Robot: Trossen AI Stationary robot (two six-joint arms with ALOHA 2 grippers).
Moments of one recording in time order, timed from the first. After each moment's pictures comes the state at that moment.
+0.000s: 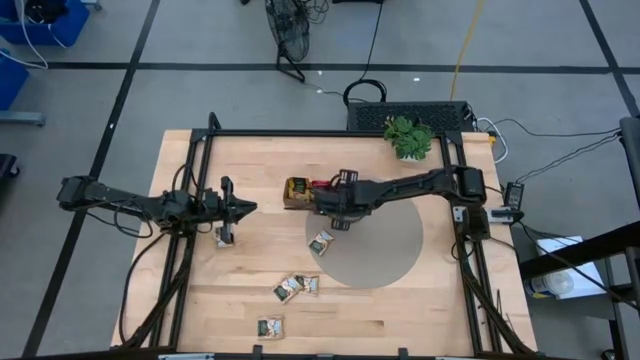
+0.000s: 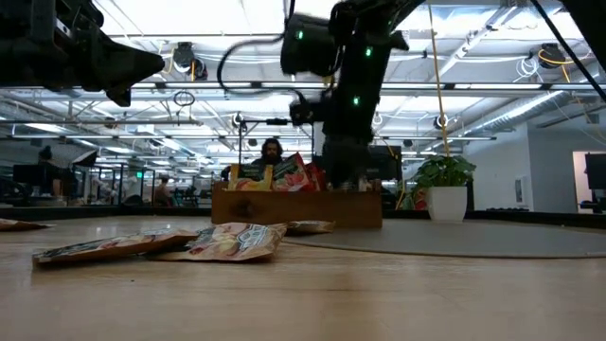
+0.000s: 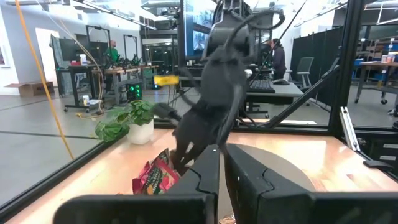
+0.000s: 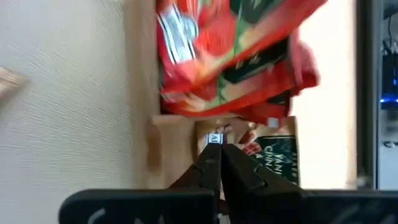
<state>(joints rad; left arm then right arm) -0.14 0.44 0.02 0.55 -0.24 0.02 -0.03 1.99 1.46 -0.78 0.50 0.02</state>
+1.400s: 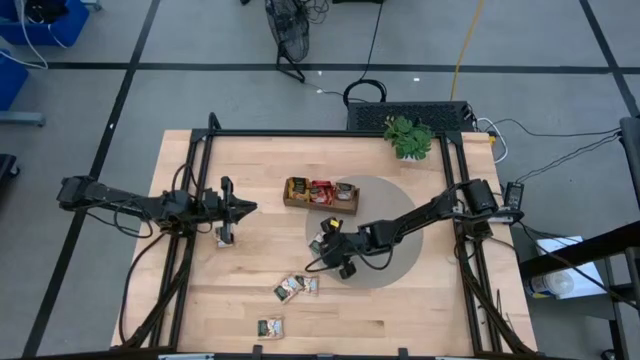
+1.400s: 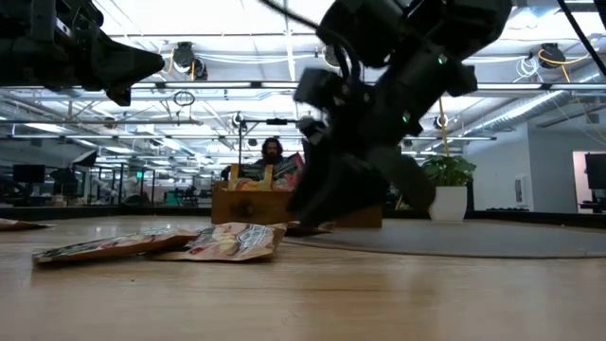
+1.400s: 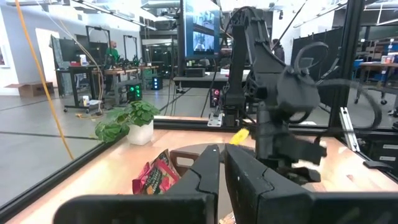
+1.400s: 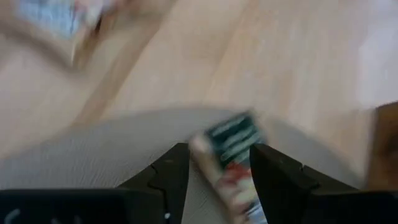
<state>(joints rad) -0.14 0.44 0.02 0.55 -0.24 0.02 0.21 1.95 1.05 0.09 0.18 -0.38</state>
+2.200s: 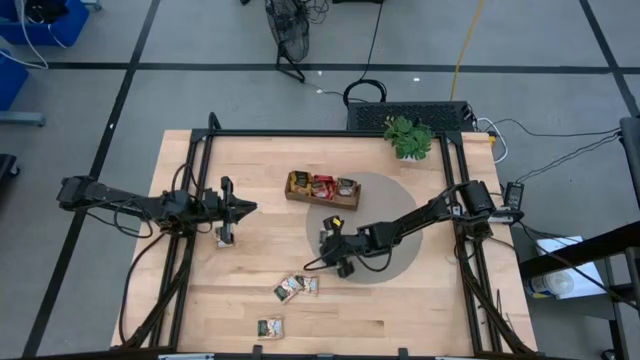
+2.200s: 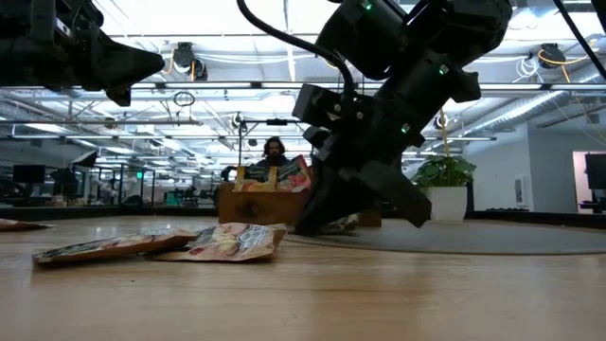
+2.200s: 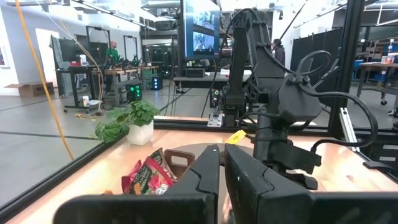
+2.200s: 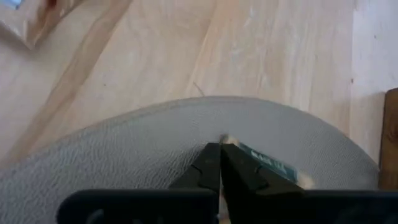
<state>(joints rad) -0.14 0.44 0.02 0.55 -0.24 0.02 0.22 1.98 1.05 0.07 0.26 -0.31</state>
